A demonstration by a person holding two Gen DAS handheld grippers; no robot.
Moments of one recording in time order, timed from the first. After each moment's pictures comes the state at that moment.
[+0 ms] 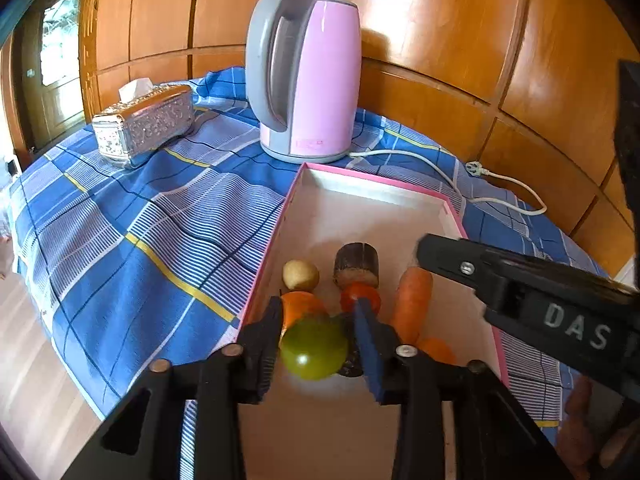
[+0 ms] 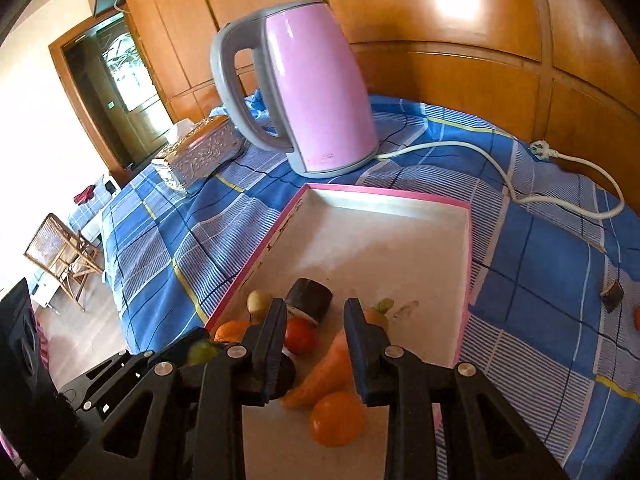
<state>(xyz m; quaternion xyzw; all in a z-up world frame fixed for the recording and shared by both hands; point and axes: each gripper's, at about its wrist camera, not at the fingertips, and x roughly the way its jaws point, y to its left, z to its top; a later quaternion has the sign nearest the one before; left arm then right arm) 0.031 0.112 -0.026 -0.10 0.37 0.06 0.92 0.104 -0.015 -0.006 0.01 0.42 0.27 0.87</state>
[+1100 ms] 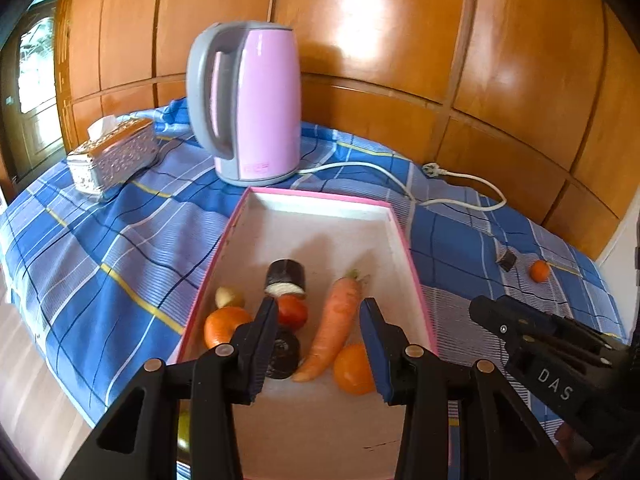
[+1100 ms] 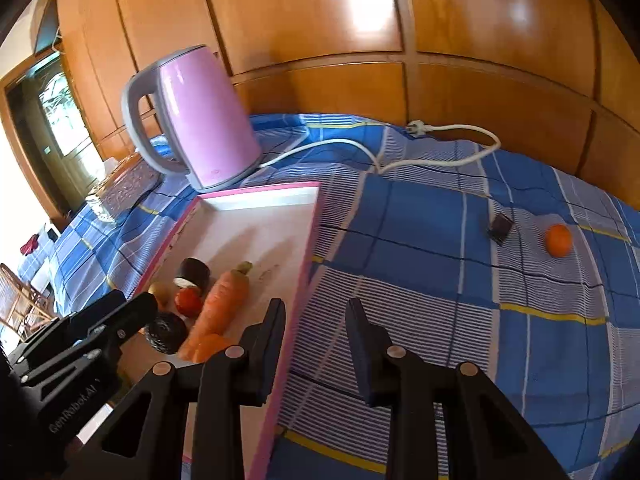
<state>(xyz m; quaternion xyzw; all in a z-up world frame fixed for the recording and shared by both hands) 0.028 0.064 0.001 -0.07 0.35 0.01 0.93 0.065 -0.112 -0.010 0.04 0.39 0.13 0.91</state>
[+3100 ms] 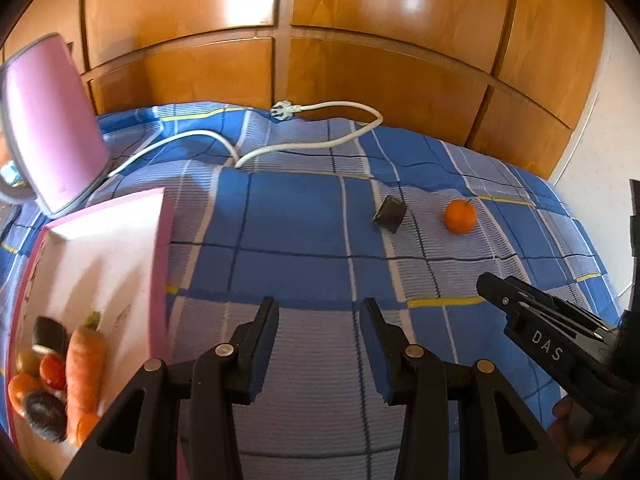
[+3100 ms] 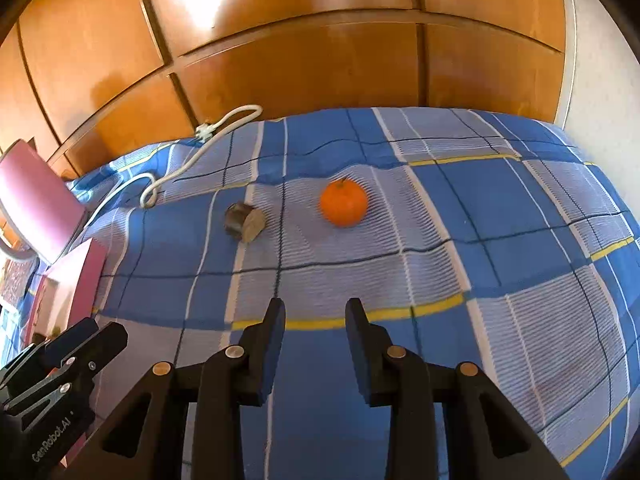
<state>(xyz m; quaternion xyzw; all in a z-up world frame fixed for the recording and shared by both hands) 0.118 -0.123 -0.033 0.01 0.42 -0.13 0.90 0.095 -0.301 -0.052 0.13 0.41 -0.06 0.90</state>
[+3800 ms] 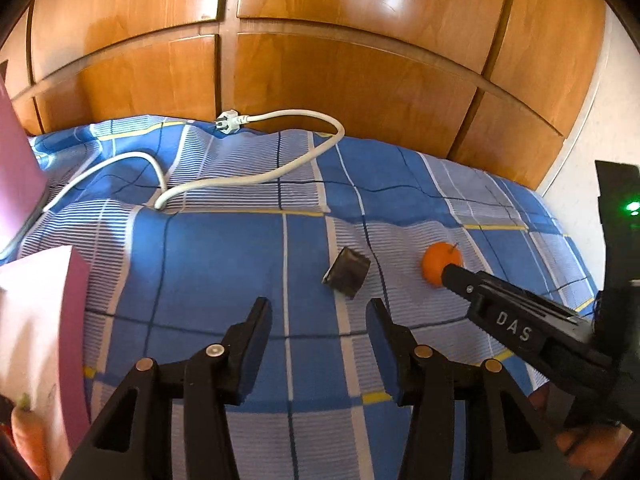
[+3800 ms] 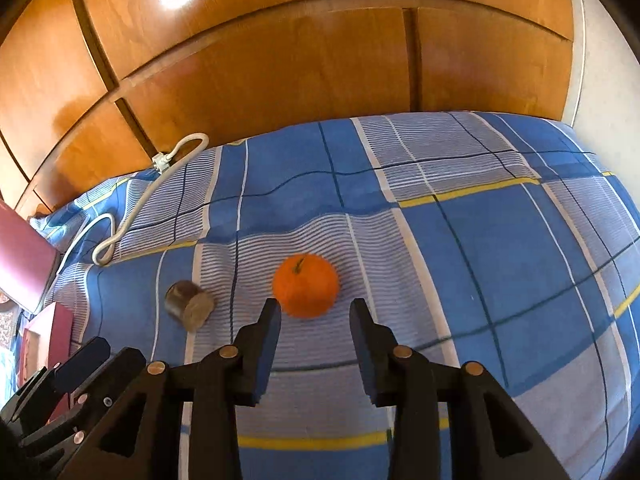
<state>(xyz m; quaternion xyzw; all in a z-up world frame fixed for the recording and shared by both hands) 0.183 -0.172 -0.044 -0.01 0.42 -0.17 0.89 0.167 -0.345 -0.061 0.15 0.42 -0.08 0.89</state>
